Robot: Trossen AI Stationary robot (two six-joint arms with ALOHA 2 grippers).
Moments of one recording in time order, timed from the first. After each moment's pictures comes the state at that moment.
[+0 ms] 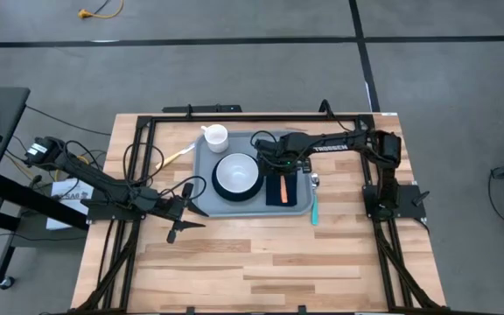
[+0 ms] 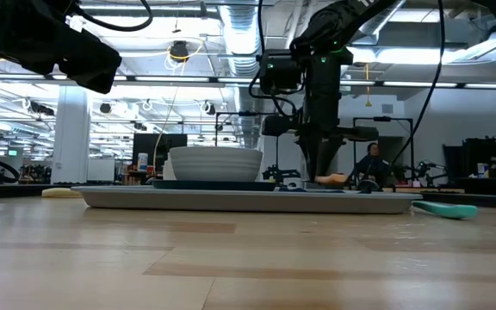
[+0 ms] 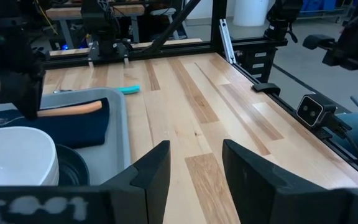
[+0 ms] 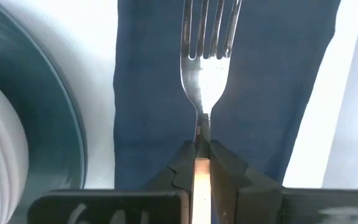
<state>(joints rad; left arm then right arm) -0.39 0.86 0.21 0.46 -0.14 -0.02 -0.24 1.94 1.38 -0.91 0.04 1.23</state>
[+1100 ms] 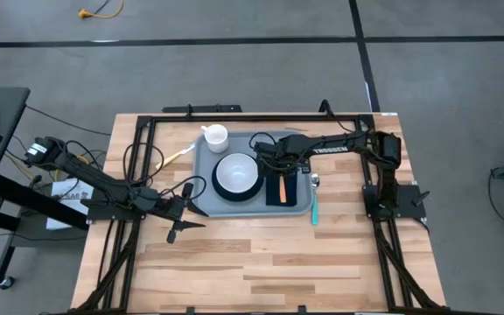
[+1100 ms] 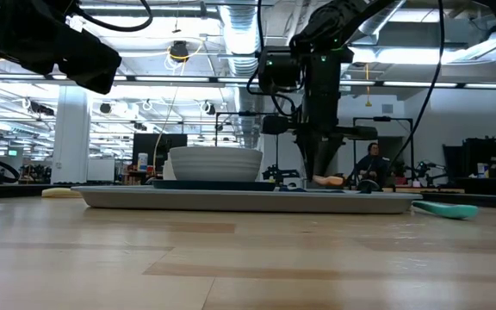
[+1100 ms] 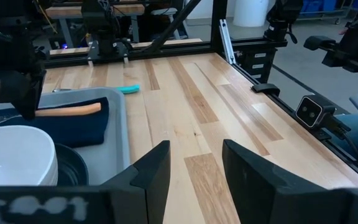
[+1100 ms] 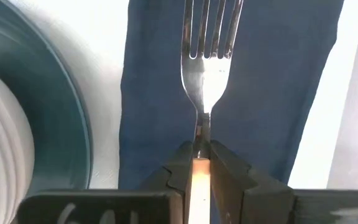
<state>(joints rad) -0.39 0.86 0.21 0.46 -0.14 -0.03 -0.21 1.94 1.38 -0.90 0.08 1.23</state>
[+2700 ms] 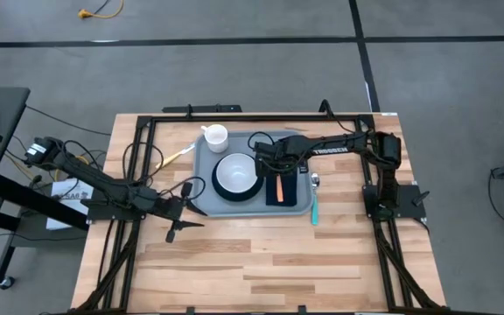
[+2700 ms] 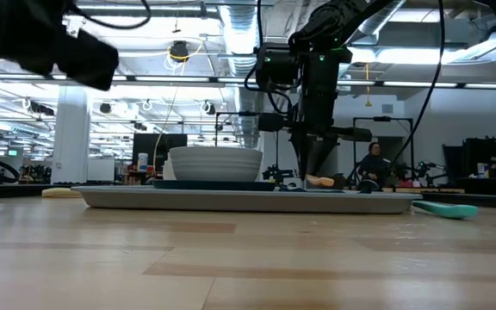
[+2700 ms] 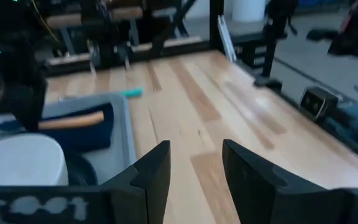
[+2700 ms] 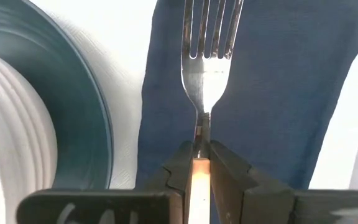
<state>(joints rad) -0.39 0.82 0.21 0.42 -0.14 0.04 -0.20 1.94 1.38 -0.85 0.10 1.22</state>
